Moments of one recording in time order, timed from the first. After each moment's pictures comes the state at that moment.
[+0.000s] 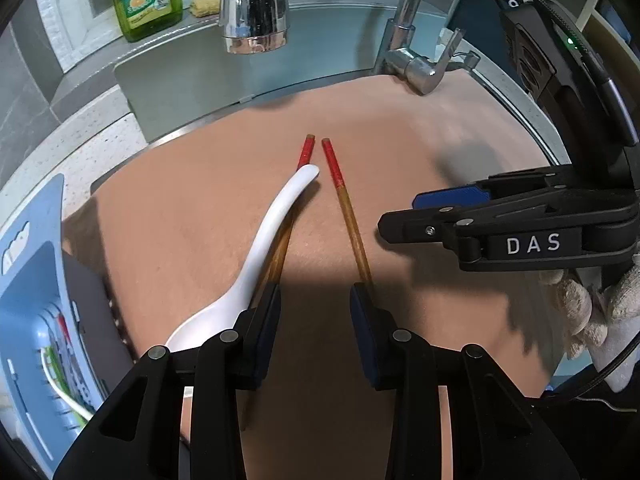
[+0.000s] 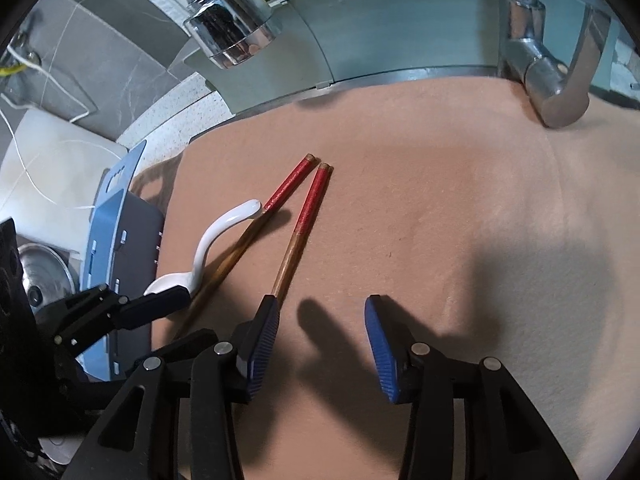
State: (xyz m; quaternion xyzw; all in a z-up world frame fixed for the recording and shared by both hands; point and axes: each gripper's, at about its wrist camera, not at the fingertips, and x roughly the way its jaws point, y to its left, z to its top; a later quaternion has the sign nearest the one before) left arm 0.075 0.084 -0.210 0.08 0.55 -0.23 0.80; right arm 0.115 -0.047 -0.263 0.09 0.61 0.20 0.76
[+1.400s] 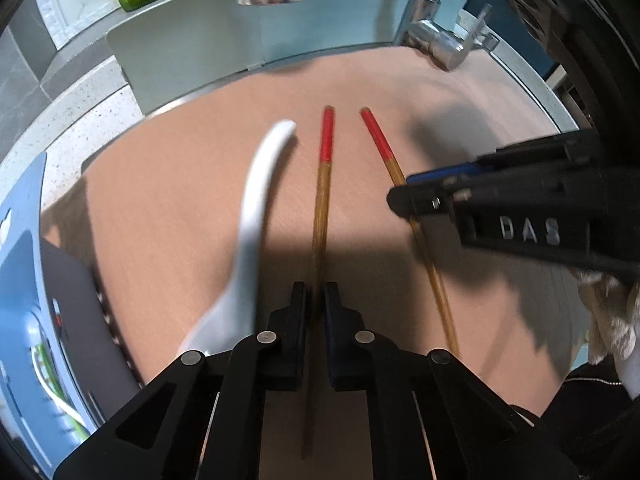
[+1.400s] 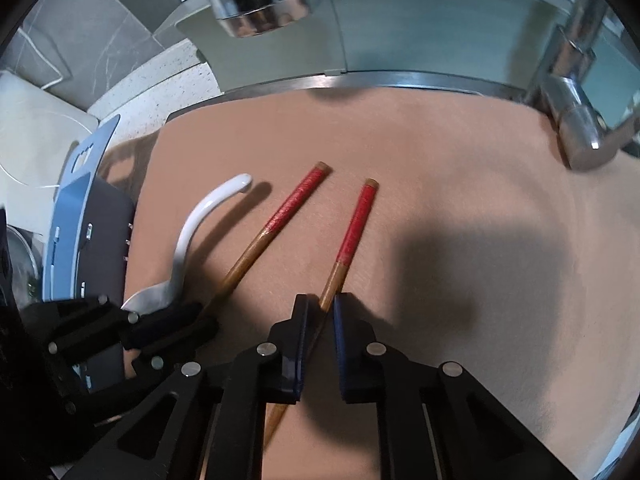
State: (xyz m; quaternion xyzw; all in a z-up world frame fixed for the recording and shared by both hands) left arm 0.085 0.084 -0.238 0.09 0.58 -0.21 0.78; right arm 0.128 -0.015 -0.269 0.02 0.64 0.17 0.75
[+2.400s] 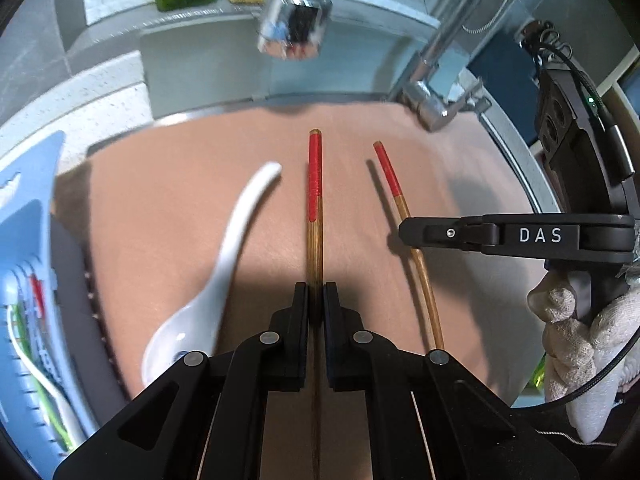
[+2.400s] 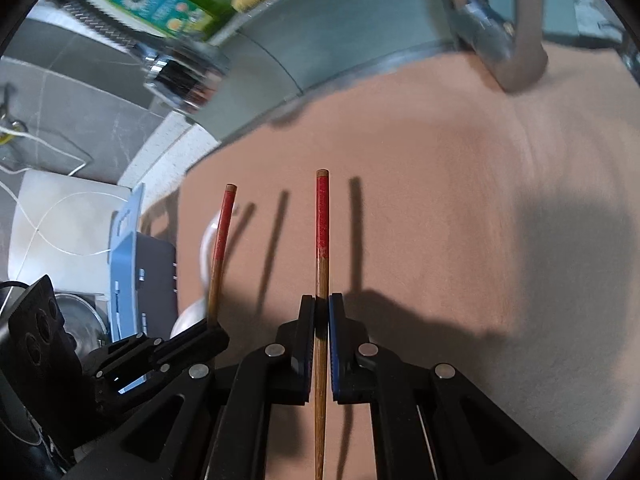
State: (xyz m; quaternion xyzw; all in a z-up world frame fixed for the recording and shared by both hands) left arm 0.077 0.100 -0.201 -0.03 0.56 -0.20 0.81; right arm 0.122 -0.071 -0.246 0.18 0.61 0.18 0.75
